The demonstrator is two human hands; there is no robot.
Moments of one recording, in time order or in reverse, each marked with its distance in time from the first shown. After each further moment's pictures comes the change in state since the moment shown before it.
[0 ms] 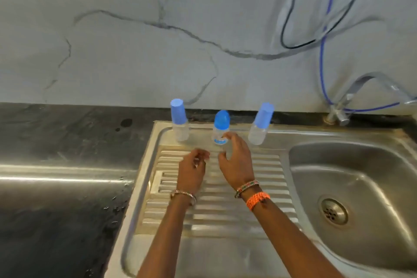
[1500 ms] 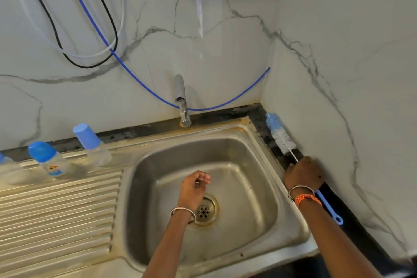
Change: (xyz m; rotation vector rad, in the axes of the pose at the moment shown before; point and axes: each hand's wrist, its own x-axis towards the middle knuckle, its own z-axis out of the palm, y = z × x) left_hand -0.126 0.144 0.432 0.004 -0.369 -0.122; right_hand -0.050 0.393 -0.478 -0.727 0.437 0.771
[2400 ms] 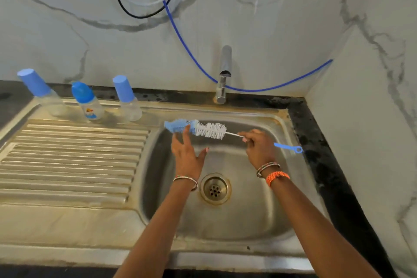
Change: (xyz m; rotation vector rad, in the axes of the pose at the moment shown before) left_hand 0.007 -0.007 -0.043 0.312 0.442 -0.009; right_hand -0.044 -0.132 0.037 0.515 -0.360 -0.886
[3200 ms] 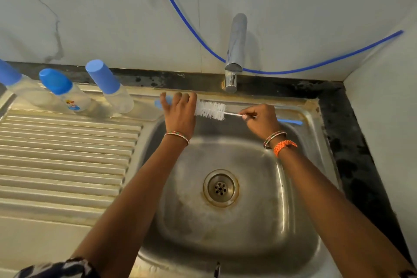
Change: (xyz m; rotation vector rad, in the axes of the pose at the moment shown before) left_hand 0.139 -0.013 0.020 0.847 0.105 0.354; right_hand 0.103 0.034 0.049 0.138 -0.249 0.131
